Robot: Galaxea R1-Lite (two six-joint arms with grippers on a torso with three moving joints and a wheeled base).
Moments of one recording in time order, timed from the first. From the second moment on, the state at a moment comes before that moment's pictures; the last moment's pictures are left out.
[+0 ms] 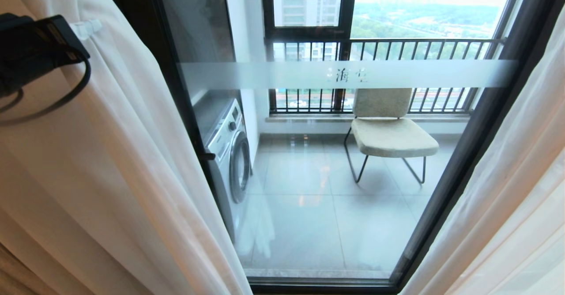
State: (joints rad) left arm 0.03 1.41 -1.03 -0.58 -0.22 -0.18; right arm 0.01 0.00 -0.01 0.02 0.00 0.00
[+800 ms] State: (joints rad) left arm 0.02 1.41 -1.01 -0.58 -0.22 -0.18; right arm 0.01 0.00 -0.01 0.02 0.00 0.00
